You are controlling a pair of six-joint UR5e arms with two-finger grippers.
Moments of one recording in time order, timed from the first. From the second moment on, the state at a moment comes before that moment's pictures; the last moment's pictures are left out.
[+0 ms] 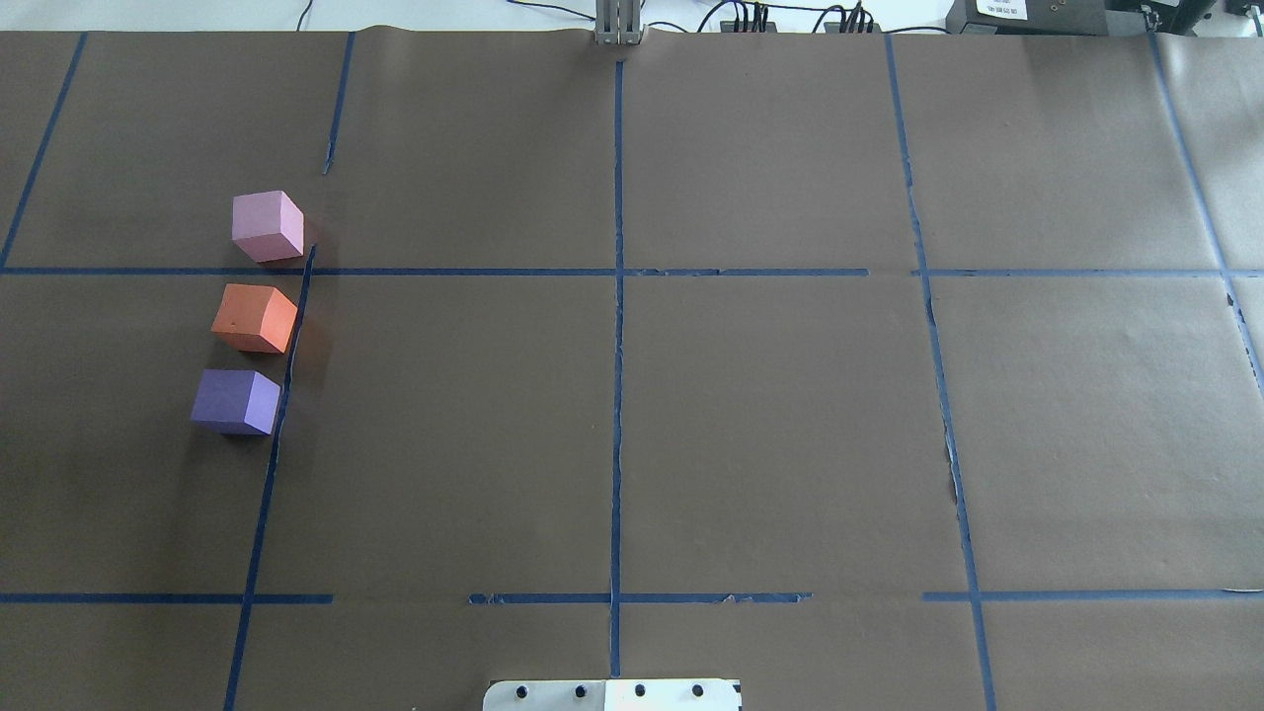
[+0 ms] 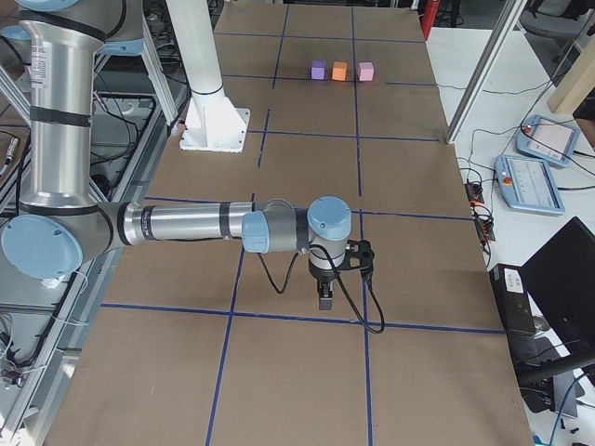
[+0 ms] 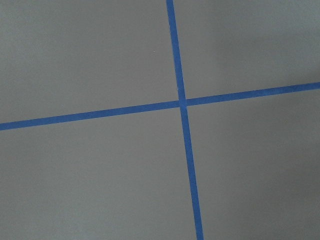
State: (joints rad) left arm -1.55 -1.60 -1.54 -1.61 -2.36 0.09; right arm 1.53 -1.68 1.76 -1.56 2.34 0.04
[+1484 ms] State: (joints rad) left arm -1.55 -1.61 -1.54 -1.60 -2.36 0.08; right arm 1.53 -1.68 1.76 -1.56 2.34 0.04
